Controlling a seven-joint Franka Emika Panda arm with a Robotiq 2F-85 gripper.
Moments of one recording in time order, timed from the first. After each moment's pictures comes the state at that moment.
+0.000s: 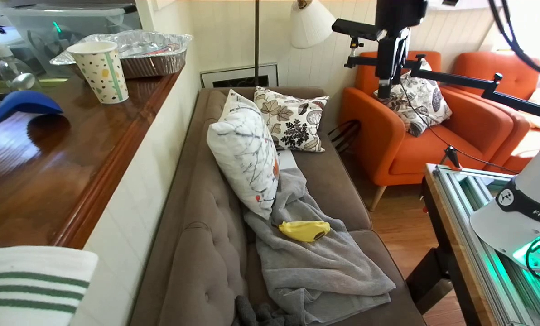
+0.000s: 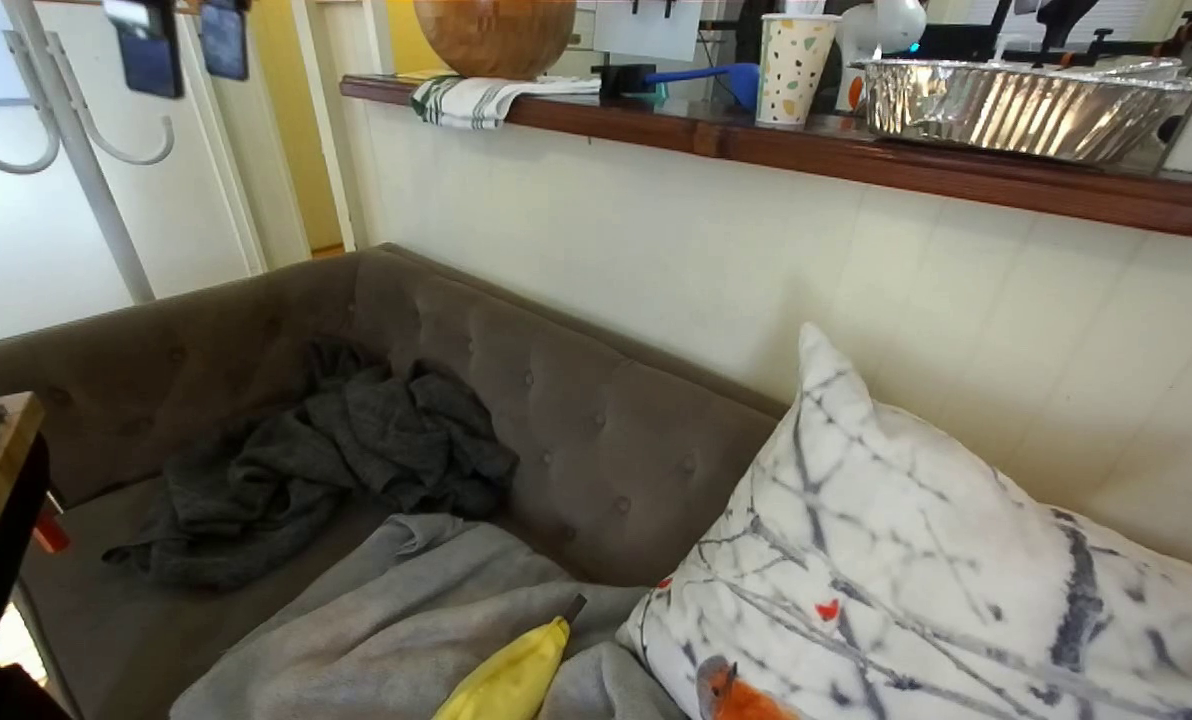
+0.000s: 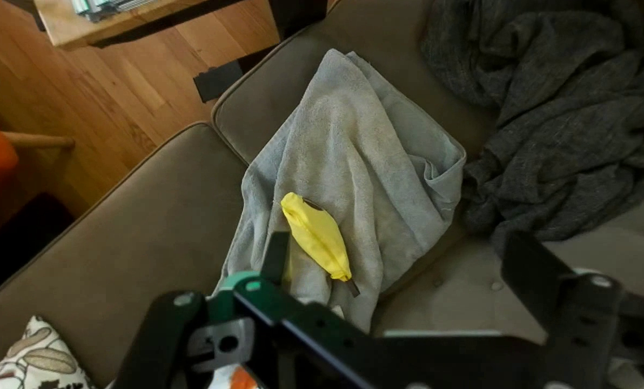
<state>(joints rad) -0.08 -0.46 -0.10 -2.44 0.00 1.80 0.21</state>
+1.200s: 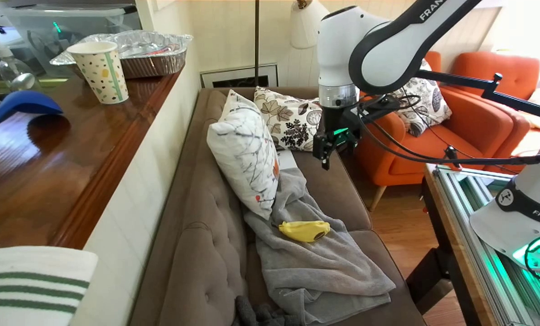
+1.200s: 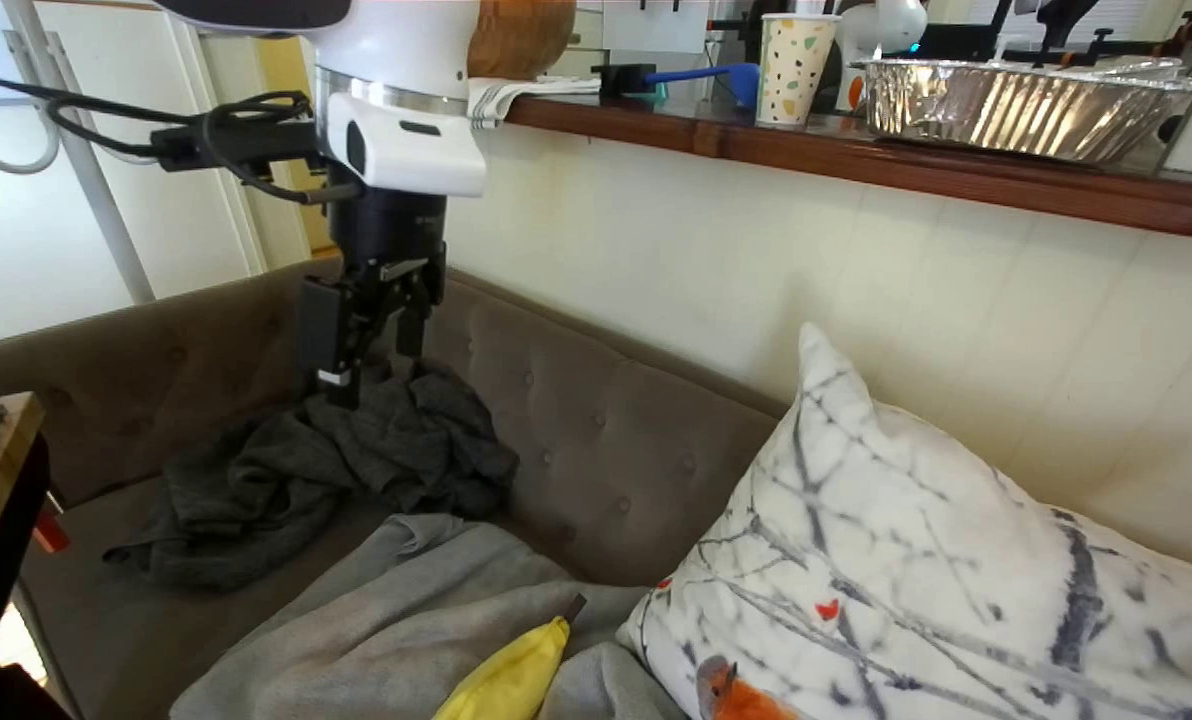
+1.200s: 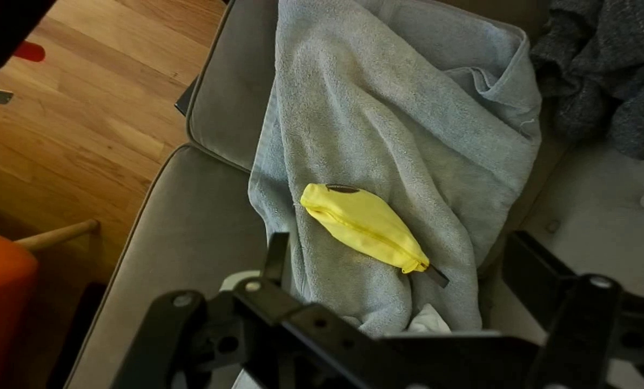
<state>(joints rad) -0.09 0.05 -0.07 -2.49 0.01 2.36 0.60</state>
